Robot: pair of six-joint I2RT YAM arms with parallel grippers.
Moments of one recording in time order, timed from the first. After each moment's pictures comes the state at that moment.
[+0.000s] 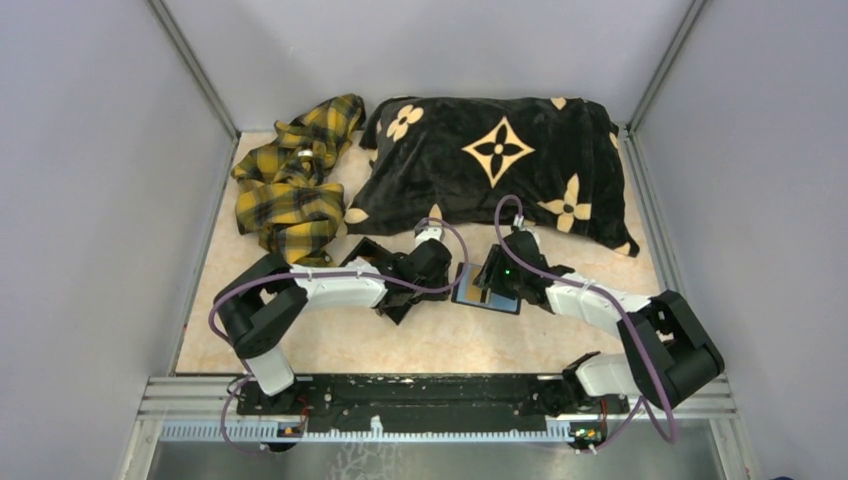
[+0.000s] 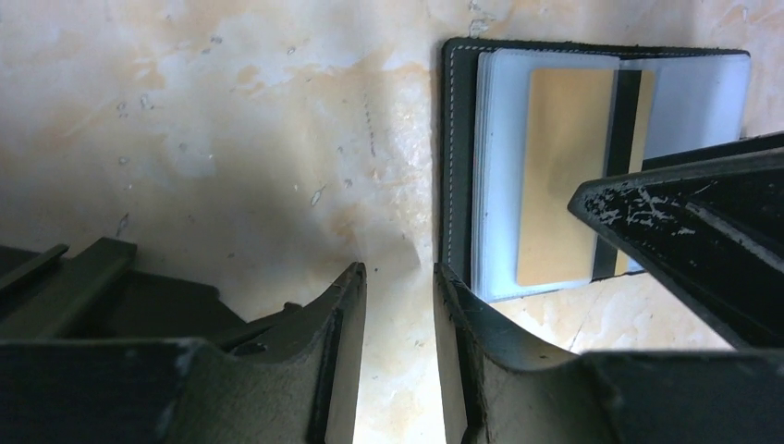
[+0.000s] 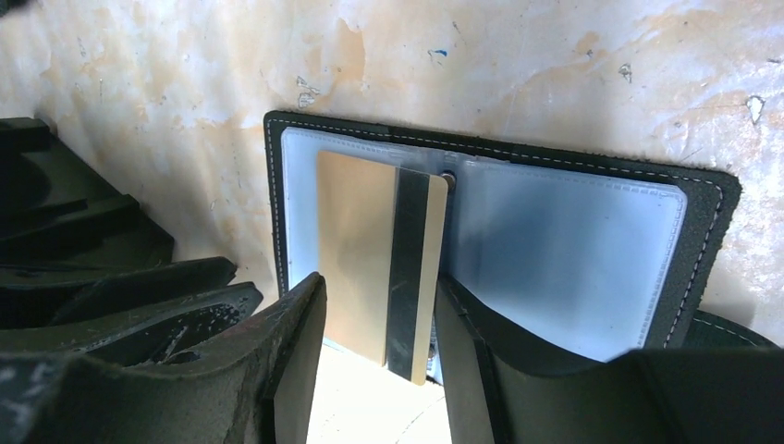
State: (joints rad) left arm -0.99 1.73 0.92 -0.05 -0.24 -0.76; right arm 0.53 1.30 0.51 -0.06 -0.01 0.80
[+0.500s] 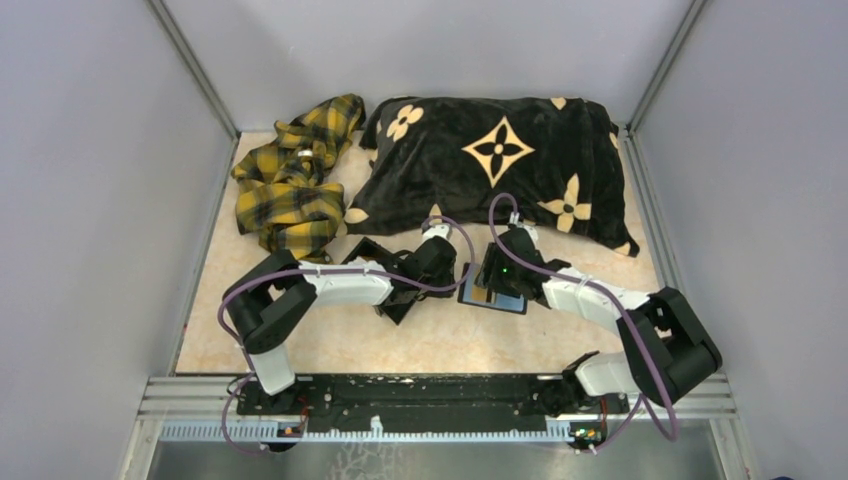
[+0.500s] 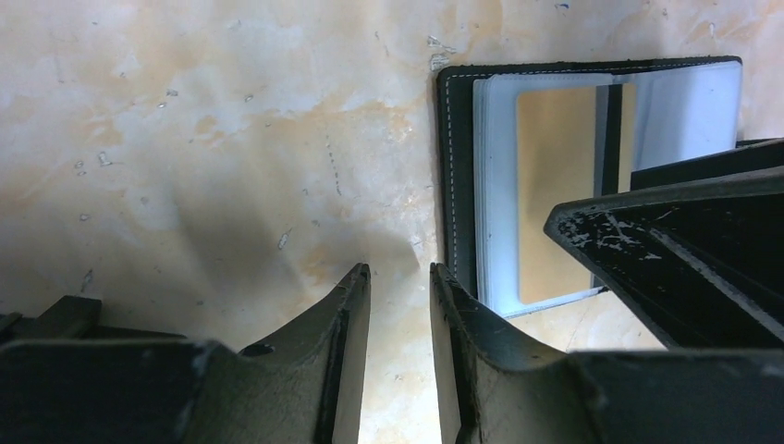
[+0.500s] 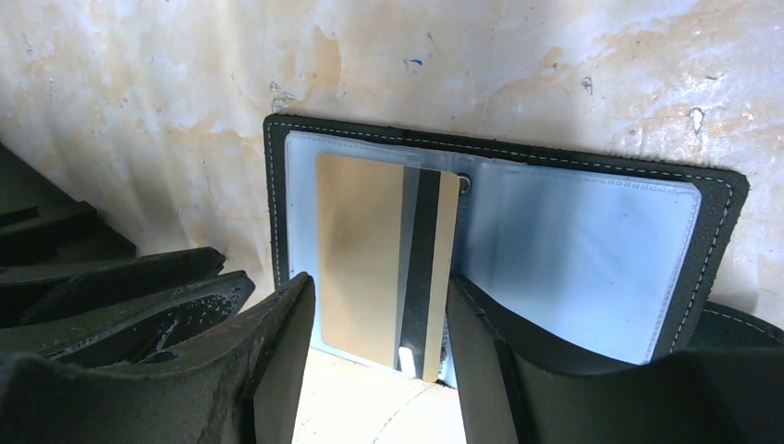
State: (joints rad) left arm -0.99 1.79 0.97 -0.01 -0.23 -0.72; right arm 0.55 1.31 0.57 -0.16 0.06 0.76
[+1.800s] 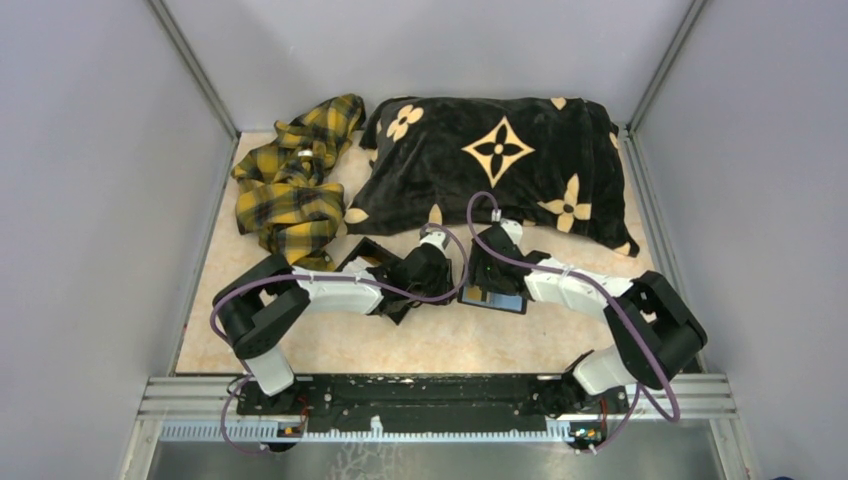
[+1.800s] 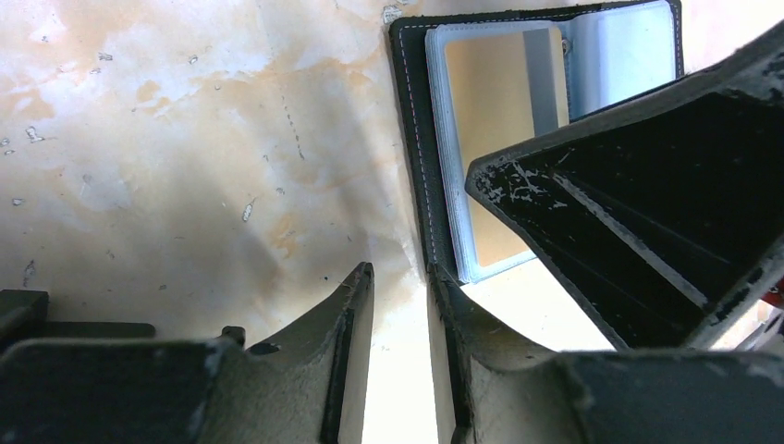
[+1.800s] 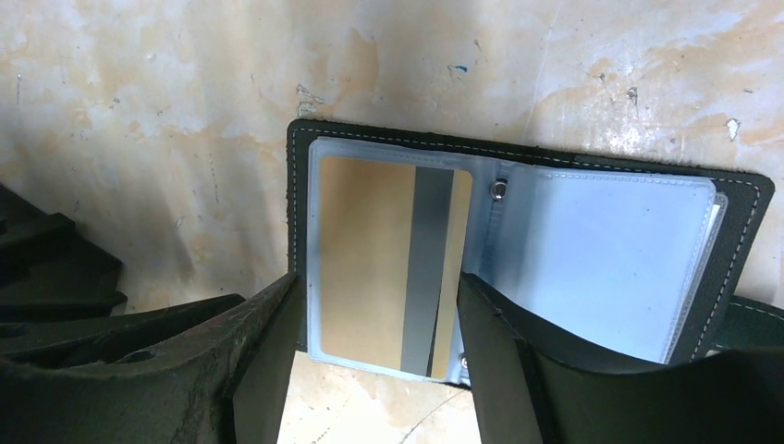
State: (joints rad) left arm -0.99 1.74 0.84 0.16 -0.13 -0.68; right arm 0.67 1.43 0.70 -0.26 0.21 0.78
